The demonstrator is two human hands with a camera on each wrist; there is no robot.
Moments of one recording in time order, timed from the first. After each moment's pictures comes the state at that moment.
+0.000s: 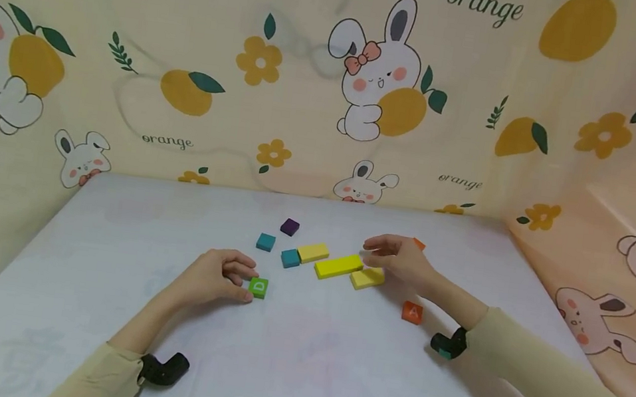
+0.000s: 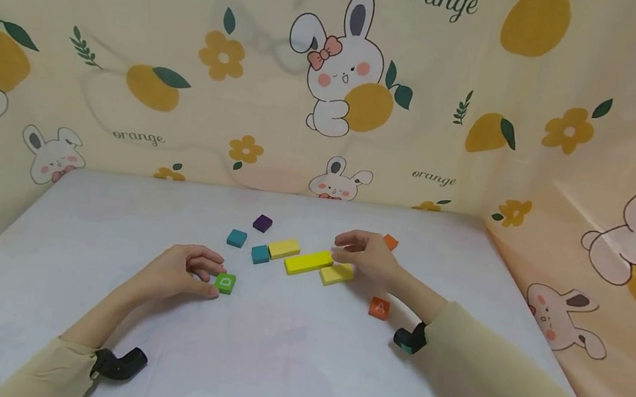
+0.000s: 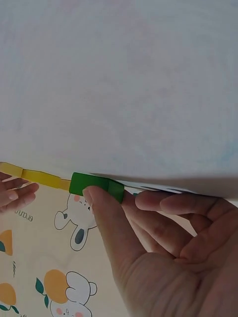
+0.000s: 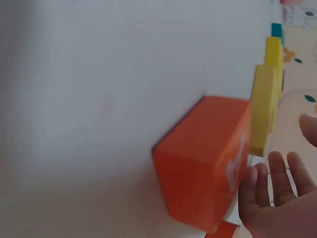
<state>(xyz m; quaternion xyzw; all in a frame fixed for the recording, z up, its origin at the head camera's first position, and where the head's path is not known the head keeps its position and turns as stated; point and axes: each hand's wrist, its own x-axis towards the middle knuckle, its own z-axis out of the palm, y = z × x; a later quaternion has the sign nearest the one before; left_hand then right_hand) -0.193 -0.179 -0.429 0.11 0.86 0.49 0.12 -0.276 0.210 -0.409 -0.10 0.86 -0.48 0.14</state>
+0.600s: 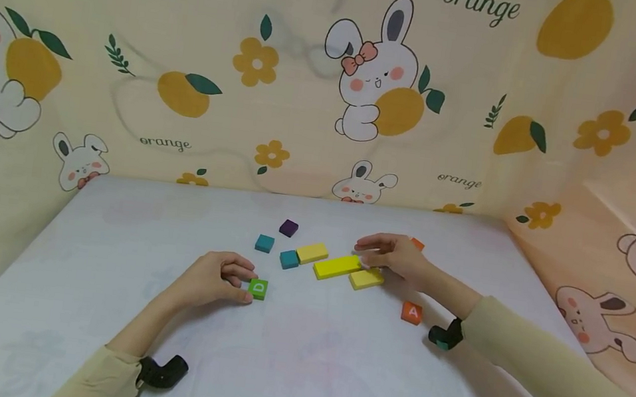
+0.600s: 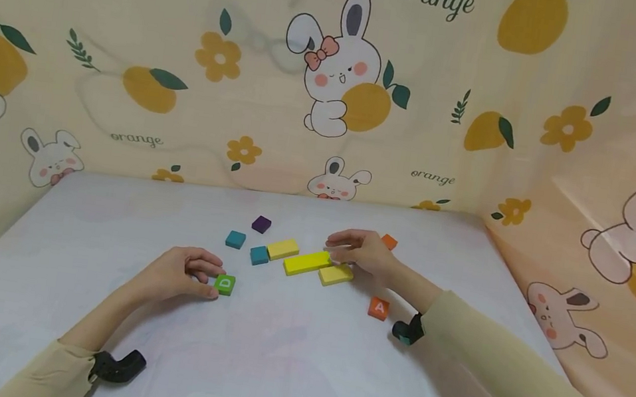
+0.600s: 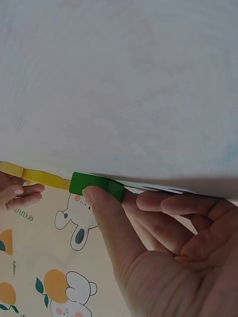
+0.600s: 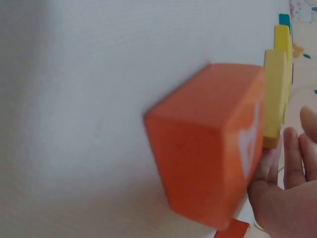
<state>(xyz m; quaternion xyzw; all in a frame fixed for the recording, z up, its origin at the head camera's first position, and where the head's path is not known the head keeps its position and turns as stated) -0.193 -0.178 -0.429 0.10 0.86 0.48 0.12 -0.291 0.209 -0.416 -0.10 0.81 -0.54 0.19</state>
